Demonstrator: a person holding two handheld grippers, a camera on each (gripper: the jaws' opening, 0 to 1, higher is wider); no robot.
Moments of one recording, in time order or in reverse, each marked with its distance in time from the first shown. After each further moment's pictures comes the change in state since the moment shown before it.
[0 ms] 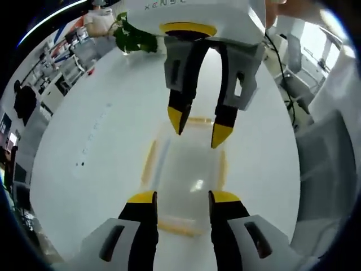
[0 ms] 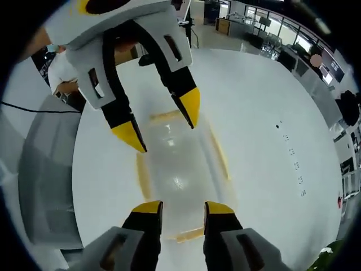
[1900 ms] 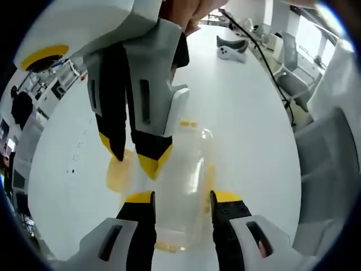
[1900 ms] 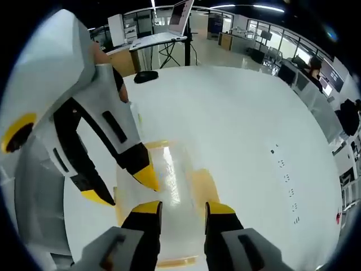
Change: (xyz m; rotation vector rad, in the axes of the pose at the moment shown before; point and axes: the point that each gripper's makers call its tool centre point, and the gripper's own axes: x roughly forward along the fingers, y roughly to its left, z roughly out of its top) left arm 0.022 -0.025 0.004 0.017 -0.021 -0.015; right arm 0.011 -0.036 0.042 -0.046 -0.114 0.005
